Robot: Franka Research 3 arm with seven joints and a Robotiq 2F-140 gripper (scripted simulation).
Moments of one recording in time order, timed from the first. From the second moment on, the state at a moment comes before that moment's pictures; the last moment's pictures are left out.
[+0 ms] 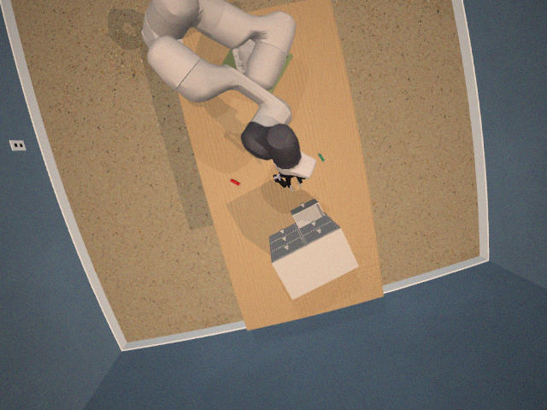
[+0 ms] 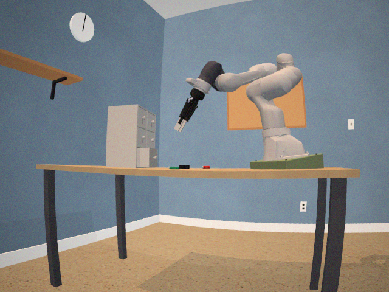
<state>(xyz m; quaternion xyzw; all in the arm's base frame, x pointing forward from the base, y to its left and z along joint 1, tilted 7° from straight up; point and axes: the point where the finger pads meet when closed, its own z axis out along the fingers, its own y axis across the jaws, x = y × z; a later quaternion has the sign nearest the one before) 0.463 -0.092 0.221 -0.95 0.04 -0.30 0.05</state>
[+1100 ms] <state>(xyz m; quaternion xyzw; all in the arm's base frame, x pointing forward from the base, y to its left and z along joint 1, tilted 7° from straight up) 0.394 -0.097 0.252 -1.00 -0.01 -0.06 0.04</state>
